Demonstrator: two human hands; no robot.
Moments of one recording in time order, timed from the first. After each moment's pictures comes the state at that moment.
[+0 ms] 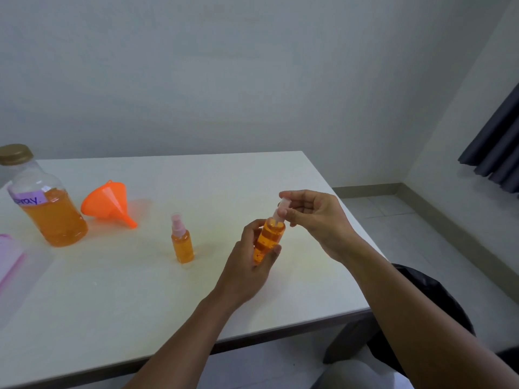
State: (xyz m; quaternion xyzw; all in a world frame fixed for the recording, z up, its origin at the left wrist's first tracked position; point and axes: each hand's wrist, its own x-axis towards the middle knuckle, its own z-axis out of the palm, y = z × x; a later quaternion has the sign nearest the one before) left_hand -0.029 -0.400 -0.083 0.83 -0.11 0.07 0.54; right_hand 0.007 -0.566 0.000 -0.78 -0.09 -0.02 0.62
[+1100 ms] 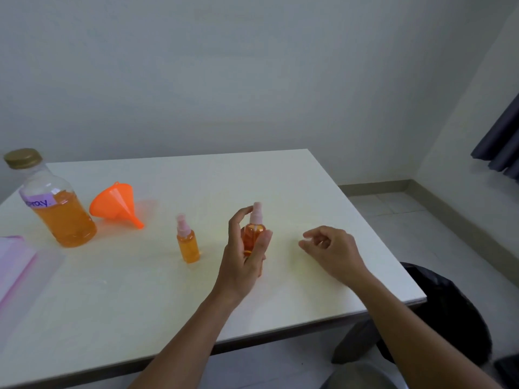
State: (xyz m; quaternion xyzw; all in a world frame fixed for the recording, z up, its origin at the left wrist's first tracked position) left_hand -0.032 -0.390 -0.076 0.74 -0.08 0.11 0.66; right_hand 0.001 -0.602 -0.079 -0.92 0.01 -0.07 0.40
